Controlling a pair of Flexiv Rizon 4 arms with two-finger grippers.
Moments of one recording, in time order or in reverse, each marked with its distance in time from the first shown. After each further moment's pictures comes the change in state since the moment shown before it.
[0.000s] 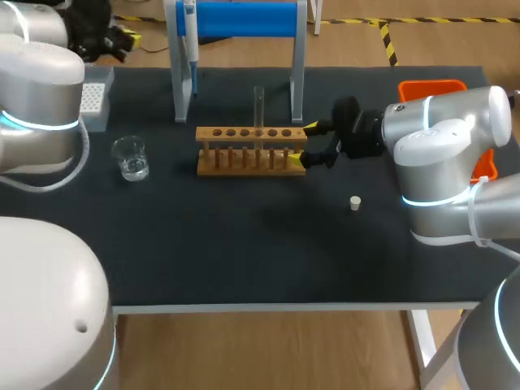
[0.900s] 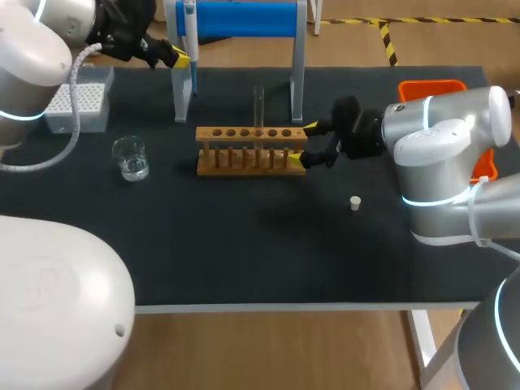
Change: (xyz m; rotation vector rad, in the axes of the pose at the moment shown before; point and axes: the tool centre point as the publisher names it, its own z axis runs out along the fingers) left arm 0.114 -0.030 -0.016 -0.143 0.335 0.038; right arm 0.000 0.000 0.000 0.000 0.000 0.000
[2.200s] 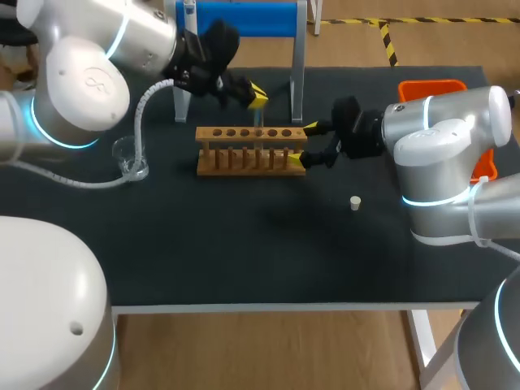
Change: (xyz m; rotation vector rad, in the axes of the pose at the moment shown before) left arm 0.143 -0.034 0.076 0.021 0.236 0.164; right arm 0.000 0.000 0.000 0.000 0.000 0.000
